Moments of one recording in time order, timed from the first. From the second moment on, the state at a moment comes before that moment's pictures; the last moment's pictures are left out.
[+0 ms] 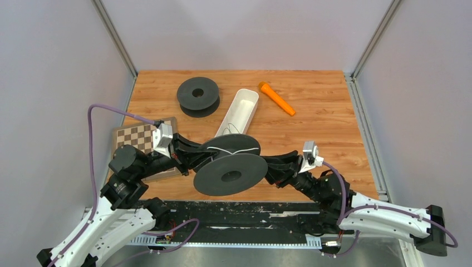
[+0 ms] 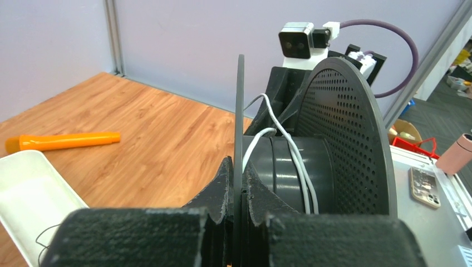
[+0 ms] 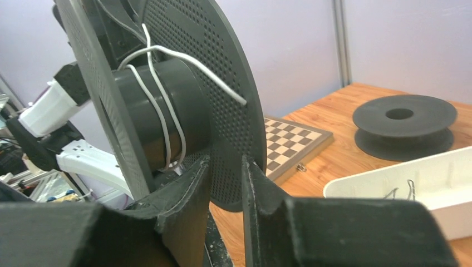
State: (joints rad) left arm -0.69 0.53 0.80 -0.03 0.56 -0.31; right arm 1.24 0.56 0.35 0.62 0.15 0.28
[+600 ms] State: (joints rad) left arm -0.69 0.53 0.80 -0.12 0.53 -0.23; right arm 1.25 0.29 0.43 0.20 0.33 0.21
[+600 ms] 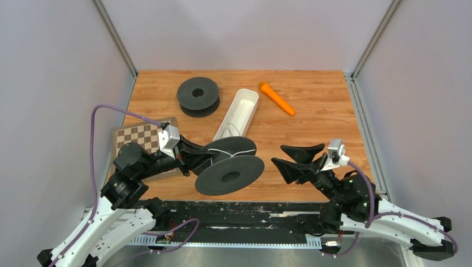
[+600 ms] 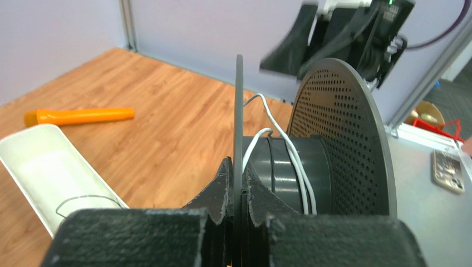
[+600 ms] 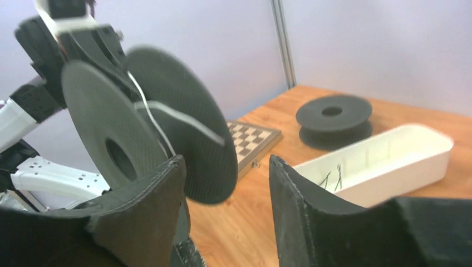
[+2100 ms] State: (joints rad) left arm -0.69 0.57 0.83 -0.18 0.76 -0.22; right arm 1.25 0.67 0.70 0.02 -0.04 0.10
